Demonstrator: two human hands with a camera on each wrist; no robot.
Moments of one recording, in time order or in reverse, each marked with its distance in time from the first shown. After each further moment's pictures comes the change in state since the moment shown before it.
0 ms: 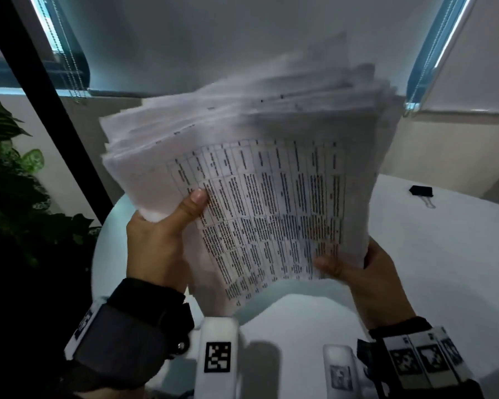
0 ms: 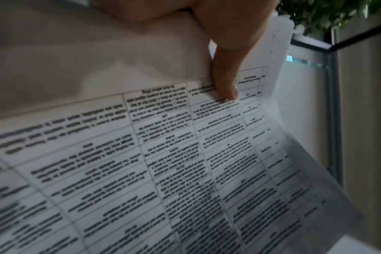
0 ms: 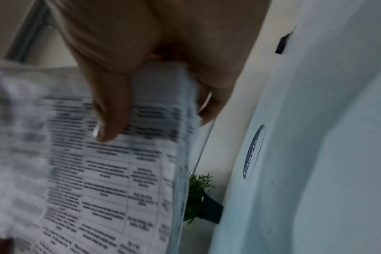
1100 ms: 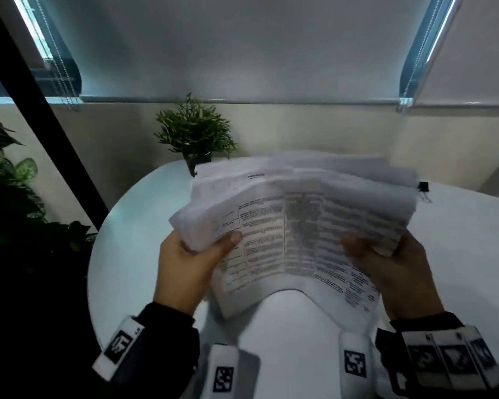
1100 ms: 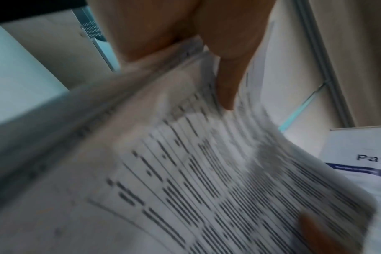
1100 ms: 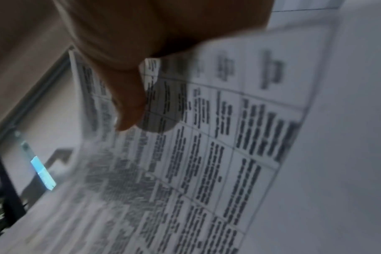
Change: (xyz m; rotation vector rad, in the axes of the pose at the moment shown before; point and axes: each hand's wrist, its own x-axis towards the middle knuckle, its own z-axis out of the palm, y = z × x) left_hand -0.018 -0.027 0.000 0.388 -0.210 -0.024; right_hand 0.002 -0.017 -0.022 -0.117 0.179 -0.159
